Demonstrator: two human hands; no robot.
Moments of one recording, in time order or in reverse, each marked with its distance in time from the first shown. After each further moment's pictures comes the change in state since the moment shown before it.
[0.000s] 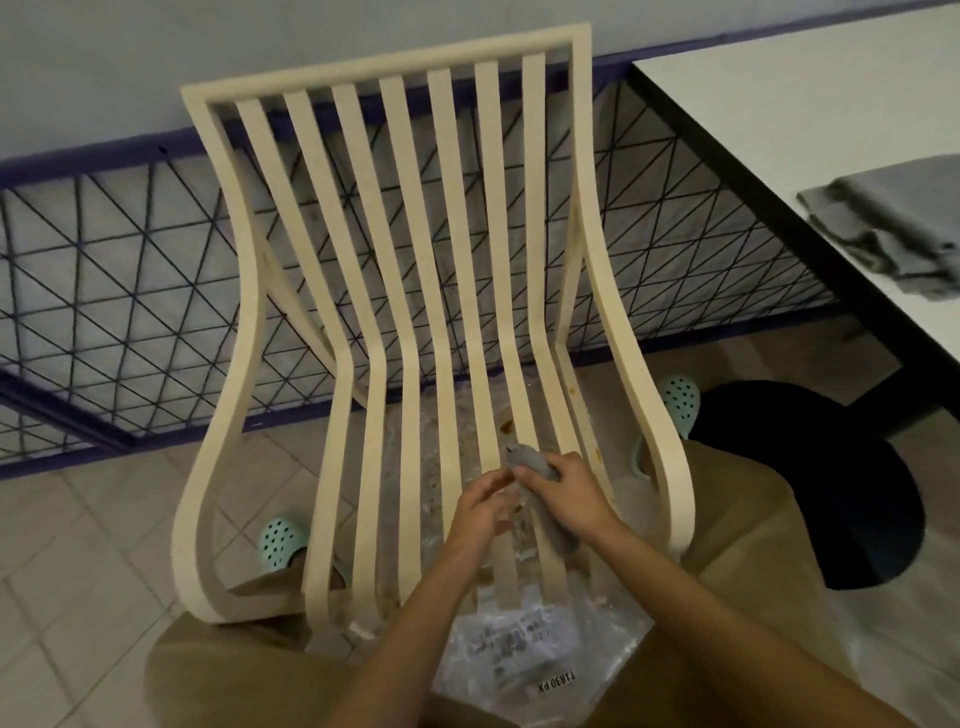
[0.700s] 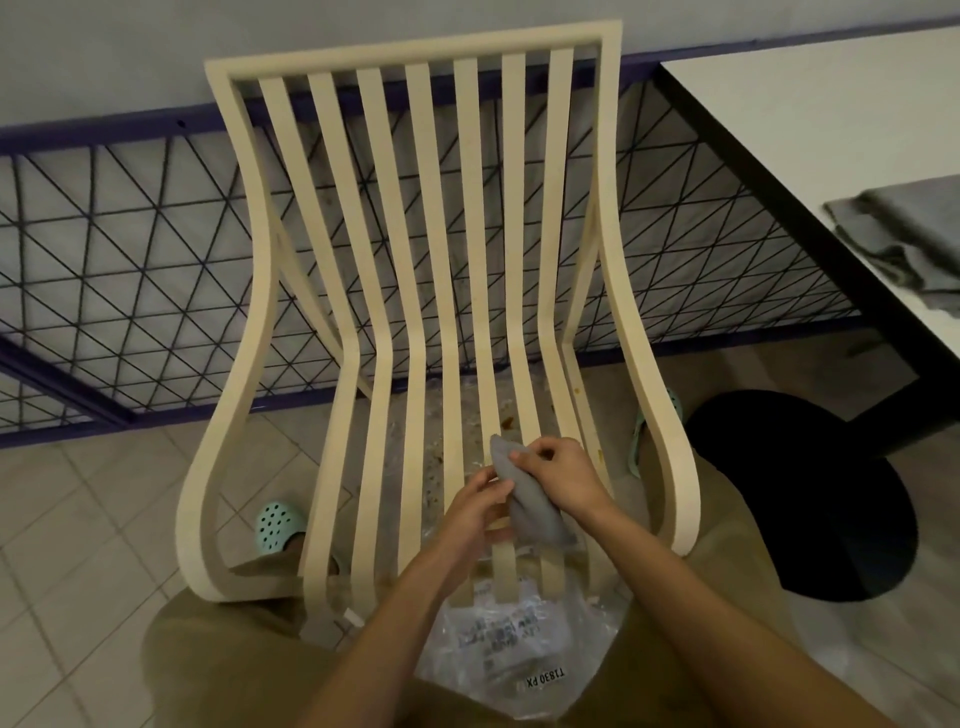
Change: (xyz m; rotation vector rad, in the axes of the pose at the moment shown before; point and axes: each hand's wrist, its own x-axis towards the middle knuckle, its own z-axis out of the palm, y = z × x) left_hand -0.016 0.004 -0.014 -0.253 -0.148 -0.065; right_hand 0.013 -0.025 0.002 -0.001 -0.014 0.054
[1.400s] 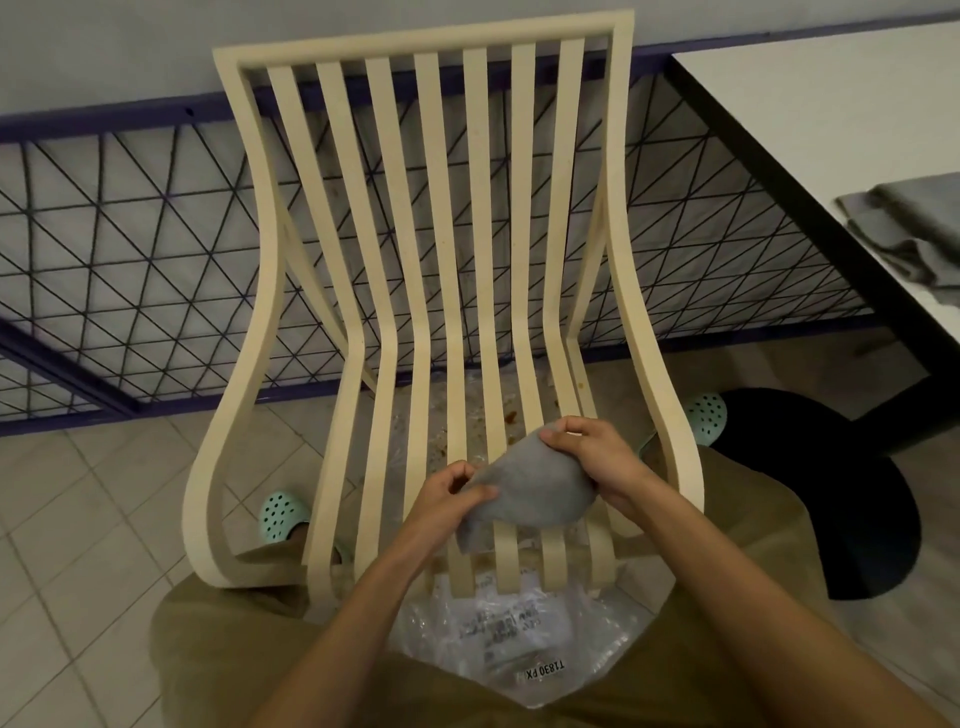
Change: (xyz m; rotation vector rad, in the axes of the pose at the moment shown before) left_hand -0.006 0.012 -0.036 0.460 0.106 0.190; right_hand -0.012 -0.022 -0.039 0.244 -0.120 0.107
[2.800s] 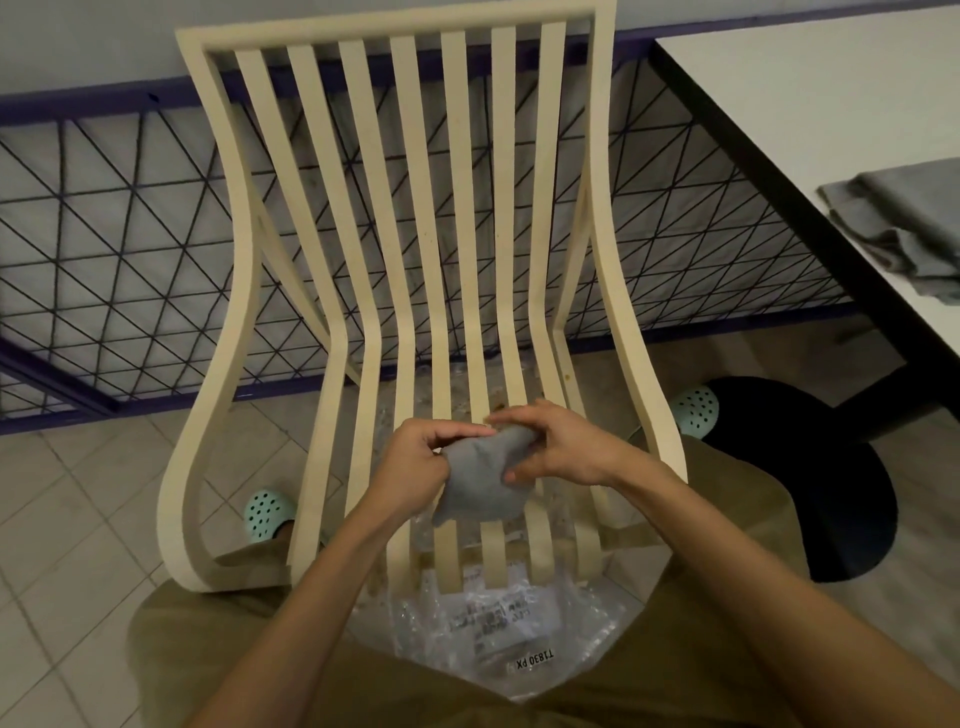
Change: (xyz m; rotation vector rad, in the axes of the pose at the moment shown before) left_hand -0.009 0.069 -0.011 0.198 -0.013 0.324; right_hand -0.005 -0.031 -0.003 -0.578 -0.348 -0.256
